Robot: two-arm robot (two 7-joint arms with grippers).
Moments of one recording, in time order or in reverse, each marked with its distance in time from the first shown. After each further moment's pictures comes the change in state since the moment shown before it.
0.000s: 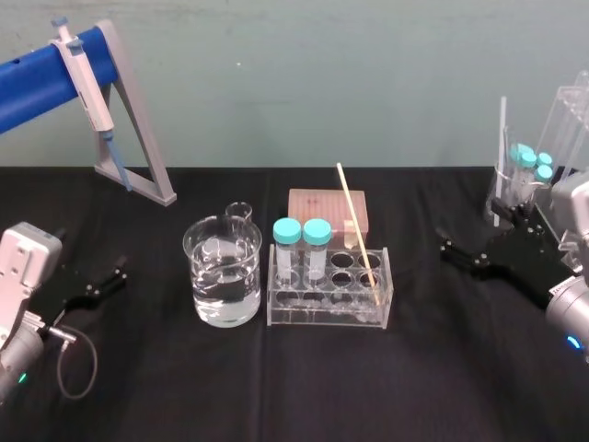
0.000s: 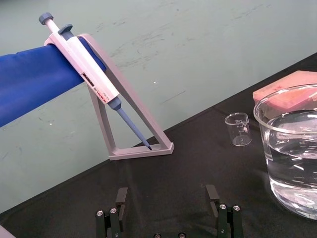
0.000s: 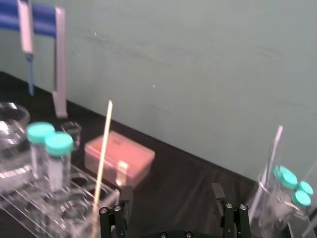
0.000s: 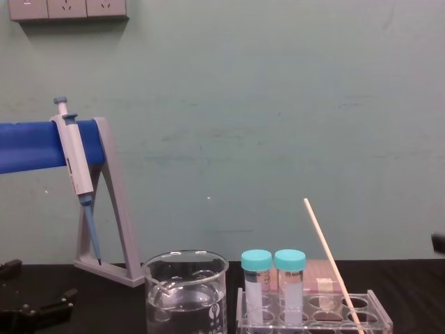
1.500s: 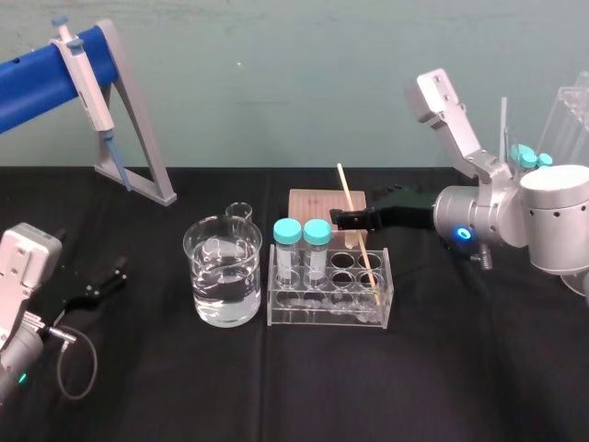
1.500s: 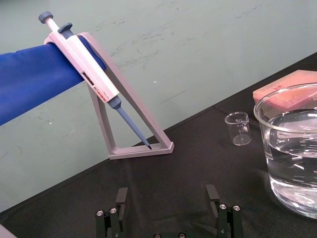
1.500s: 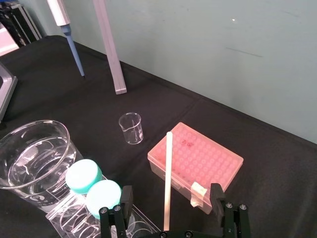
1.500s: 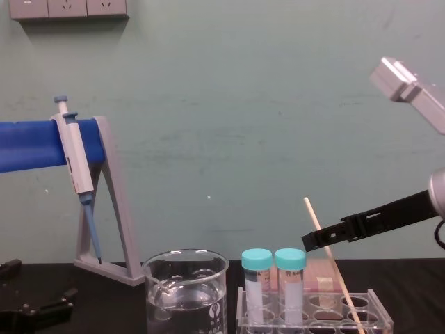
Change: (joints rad) left arm 0.000 0.000 0.000 0.000 0.000 0.000 0.000; right arm 0.572 -0.243 -0.237 0.394 0.110 0.554 0.292
